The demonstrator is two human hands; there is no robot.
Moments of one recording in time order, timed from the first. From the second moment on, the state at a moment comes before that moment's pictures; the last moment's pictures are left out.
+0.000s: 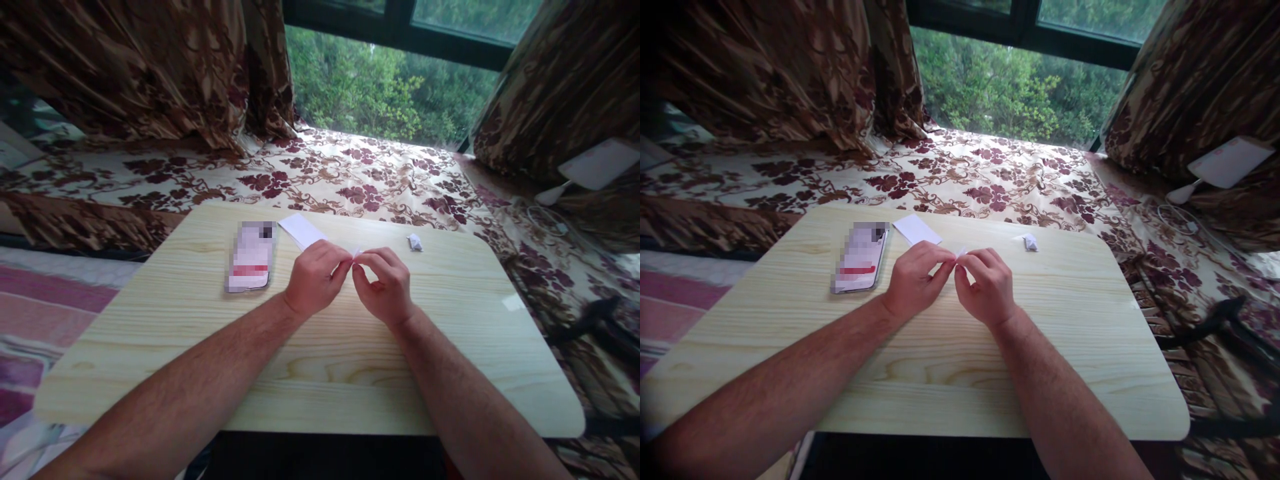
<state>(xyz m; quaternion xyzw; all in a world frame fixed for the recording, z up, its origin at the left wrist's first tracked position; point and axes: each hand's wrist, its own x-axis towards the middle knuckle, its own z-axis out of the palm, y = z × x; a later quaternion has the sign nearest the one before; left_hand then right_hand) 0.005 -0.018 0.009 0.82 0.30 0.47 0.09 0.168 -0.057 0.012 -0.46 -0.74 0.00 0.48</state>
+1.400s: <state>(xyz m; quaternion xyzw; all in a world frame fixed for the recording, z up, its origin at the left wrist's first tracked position) 0.012 -0.011 -0.001 0.63 0.40 0.50 0.44 0.170 -0.045 0.000 -0.51 -0.64 0.16 0.54</state>
